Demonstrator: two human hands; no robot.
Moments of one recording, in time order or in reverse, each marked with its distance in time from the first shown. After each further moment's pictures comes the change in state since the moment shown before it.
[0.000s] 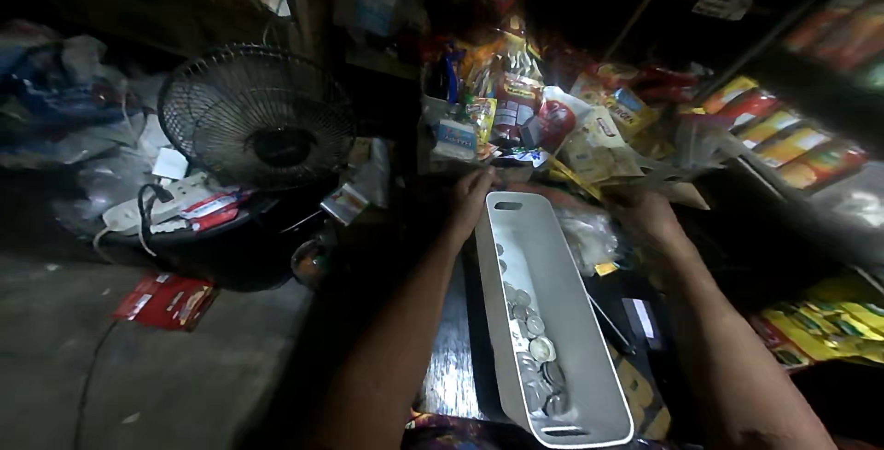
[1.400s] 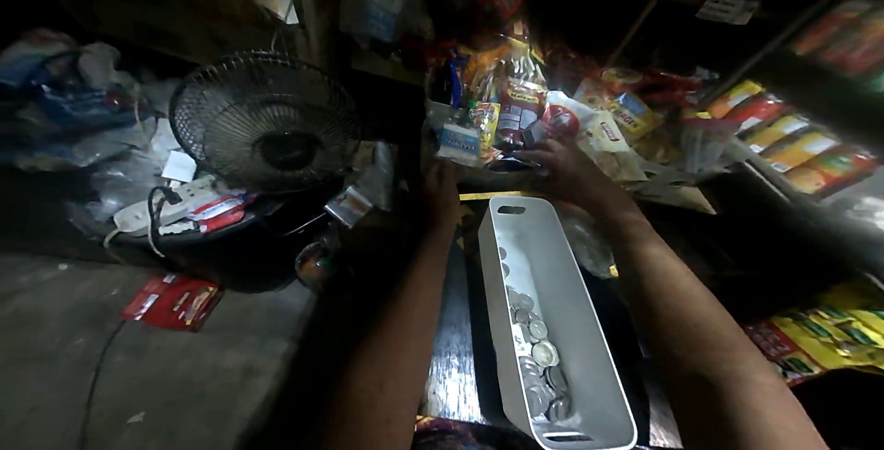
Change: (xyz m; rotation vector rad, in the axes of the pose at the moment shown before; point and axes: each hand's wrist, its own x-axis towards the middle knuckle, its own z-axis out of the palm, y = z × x) left_hand 0.012 0.003 -0.019 0.008 0.443 -0.042; right_hand 0.061 -0.090 0.041 -0.208 0.014 -0.720
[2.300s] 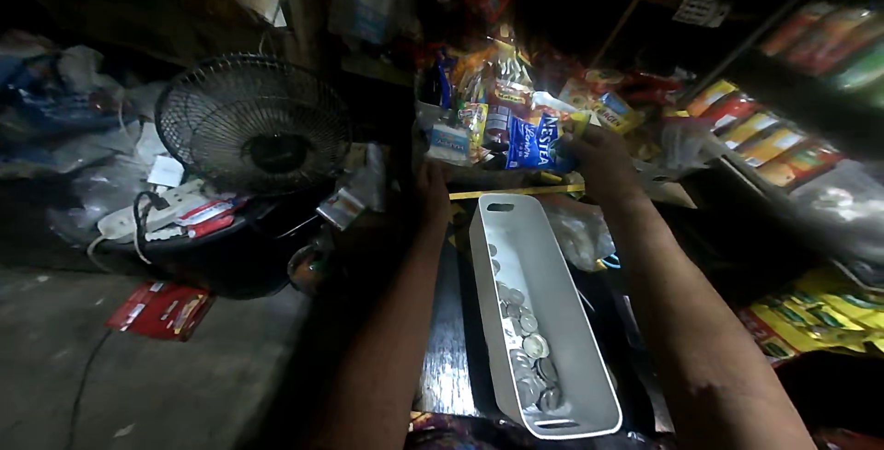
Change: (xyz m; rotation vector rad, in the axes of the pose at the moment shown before) left_hand -0.003 0.001 -0.002 0.045 -0.038 0.021; right_hand -0.021 -0.027 -0.045 0.797 0.340 0.547
